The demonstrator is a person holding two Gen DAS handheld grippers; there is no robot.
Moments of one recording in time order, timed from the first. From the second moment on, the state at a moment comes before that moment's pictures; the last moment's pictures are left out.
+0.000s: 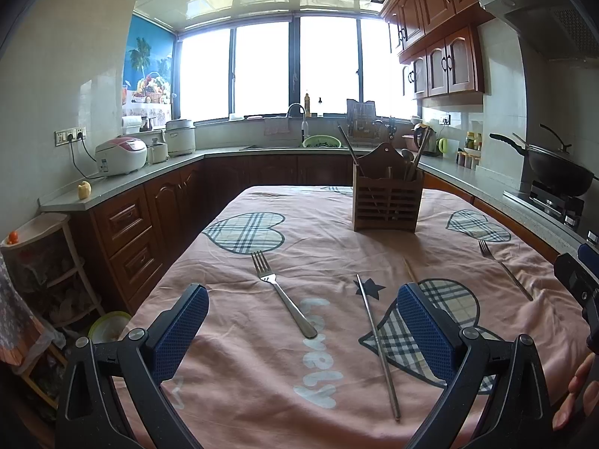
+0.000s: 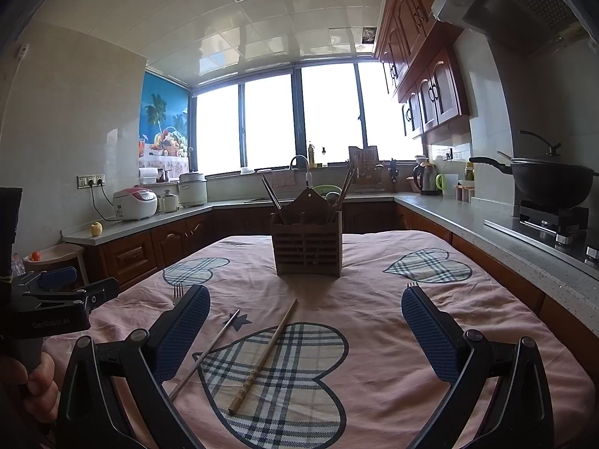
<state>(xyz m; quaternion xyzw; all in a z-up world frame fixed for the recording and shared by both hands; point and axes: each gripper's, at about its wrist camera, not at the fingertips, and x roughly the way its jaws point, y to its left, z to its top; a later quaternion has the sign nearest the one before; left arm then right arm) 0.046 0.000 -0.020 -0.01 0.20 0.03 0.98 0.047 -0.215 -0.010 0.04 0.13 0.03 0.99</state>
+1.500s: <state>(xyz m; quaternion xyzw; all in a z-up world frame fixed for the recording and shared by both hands) 0.040 -0.006 -0.021 -0.01 0.19 0.03 0.98 0.048 -0.214 -0.011 0.03 0.13 0.04 0.99</state>
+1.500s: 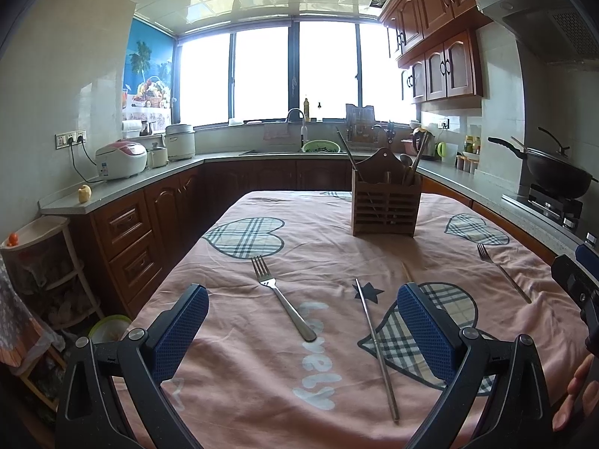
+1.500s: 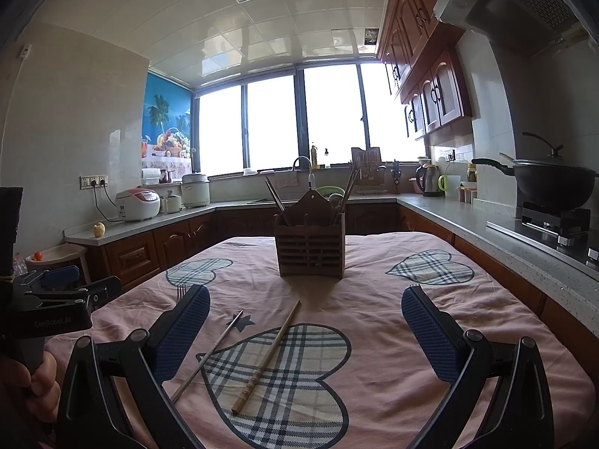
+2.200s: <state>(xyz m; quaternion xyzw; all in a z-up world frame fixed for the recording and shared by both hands) 0.040 -0.008 -0.020 -0.01 0.19 0.03 0.98 0.047 -0.215 -0.013 0.04 0.13 0.04 0.99</state>
